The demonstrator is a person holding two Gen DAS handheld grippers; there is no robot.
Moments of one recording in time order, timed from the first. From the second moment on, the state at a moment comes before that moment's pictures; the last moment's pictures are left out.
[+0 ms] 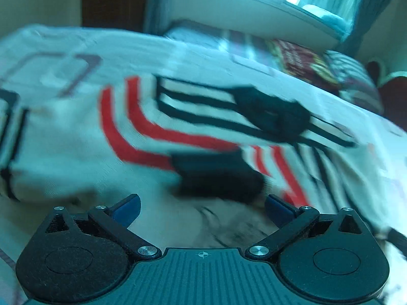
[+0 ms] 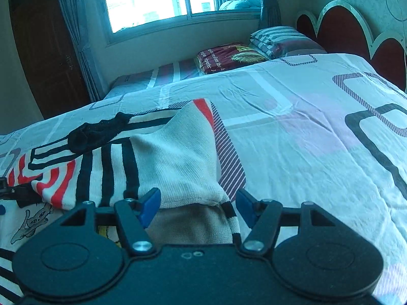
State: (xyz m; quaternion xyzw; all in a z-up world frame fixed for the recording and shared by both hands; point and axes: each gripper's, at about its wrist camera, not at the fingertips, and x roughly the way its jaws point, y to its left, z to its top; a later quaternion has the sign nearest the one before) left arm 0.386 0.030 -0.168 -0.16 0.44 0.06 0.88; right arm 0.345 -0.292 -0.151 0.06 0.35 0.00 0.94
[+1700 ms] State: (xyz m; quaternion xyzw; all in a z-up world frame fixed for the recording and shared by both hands) left arm 0.371 0.054 -0.143 -0.20 0.32 0.05 0.93; right arm 0.375 -0.314 -0.150 0.10 0.35 -0.01 0.93
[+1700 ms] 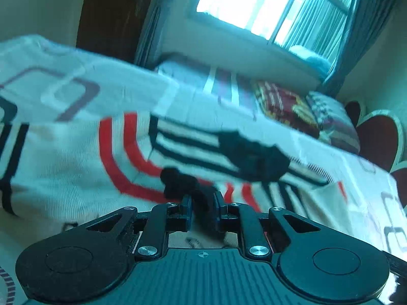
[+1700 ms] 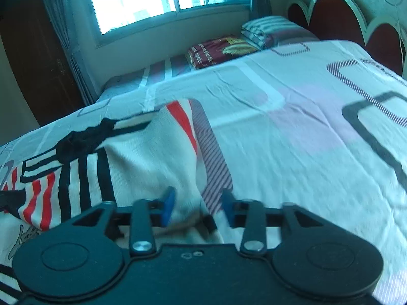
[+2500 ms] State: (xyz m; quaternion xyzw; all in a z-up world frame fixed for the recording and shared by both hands) left arm 0.426 0.047 -0.188 -0.17 0.39 0.09 0.90; right arm 0.468 -0.295 -0.173 0.05 0.35 -0.03 0.93
